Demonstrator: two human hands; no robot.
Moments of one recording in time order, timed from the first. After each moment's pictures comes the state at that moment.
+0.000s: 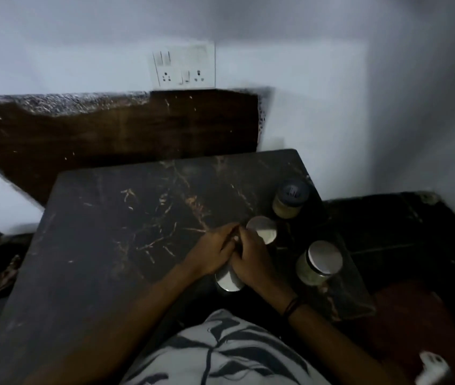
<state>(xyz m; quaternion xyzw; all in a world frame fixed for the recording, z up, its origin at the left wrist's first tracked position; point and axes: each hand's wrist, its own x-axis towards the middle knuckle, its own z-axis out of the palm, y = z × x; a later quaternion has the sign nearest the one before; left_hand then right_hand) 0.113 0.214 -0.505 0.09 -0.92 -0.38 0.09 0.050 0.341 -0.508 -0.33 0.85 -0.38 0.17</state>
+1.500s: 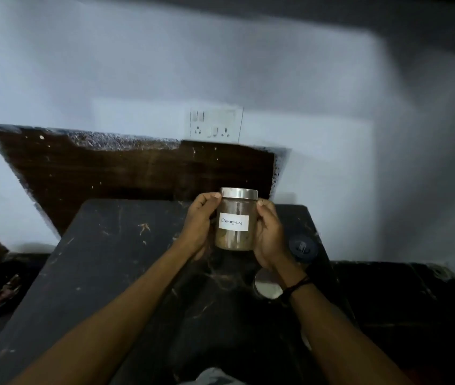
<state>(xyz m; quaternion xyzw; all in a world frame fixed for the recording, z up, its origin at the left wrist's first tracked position) 0.091 0.161 -0.388 0.25 -0.52 -0.77 0.28 -0.009 0.271 -0.401 -0.20 0.49 -0.79 0.31</state>
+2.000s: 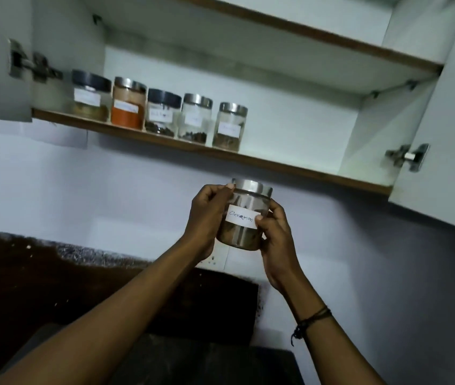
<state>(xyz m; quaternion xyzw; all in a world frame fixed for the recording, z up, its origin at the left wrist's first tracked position) 0.027 0.101 -0.126 0.09 -0.55 -0.68 0.47 -0.059 0.215 -0.141 -0.44 0.49 -0.74 0.14</state>
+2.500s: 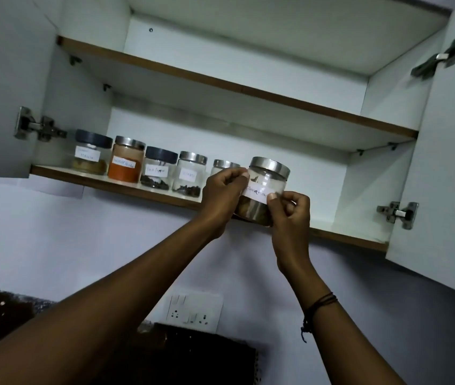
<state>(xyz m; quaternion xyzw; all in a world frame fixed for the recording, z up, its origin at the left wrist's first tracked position) -0.008 0.082 0.007 0.02 -0.60 -0.59 0.54 -0.095 0.183 -0.022 -0.41 0.50 -0.75 -0.13</state>
